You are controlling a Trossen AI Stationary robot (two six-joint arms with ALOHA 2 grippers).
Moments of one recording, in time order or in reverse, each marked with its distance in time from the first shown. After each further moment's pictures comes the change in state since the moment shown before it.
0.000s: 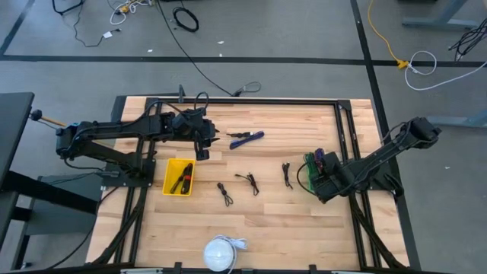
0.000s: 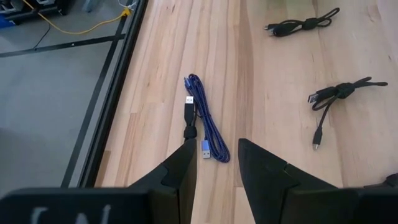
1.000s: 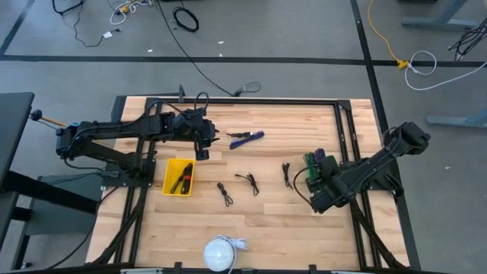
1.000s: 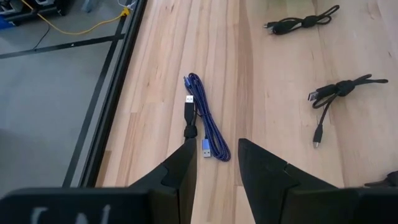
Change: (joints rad) left arm 0.000 0.000 0.000 -0.004 0.000 0.009; right arm 0.074 0.191 0.279 -0.257 0.012 0.138
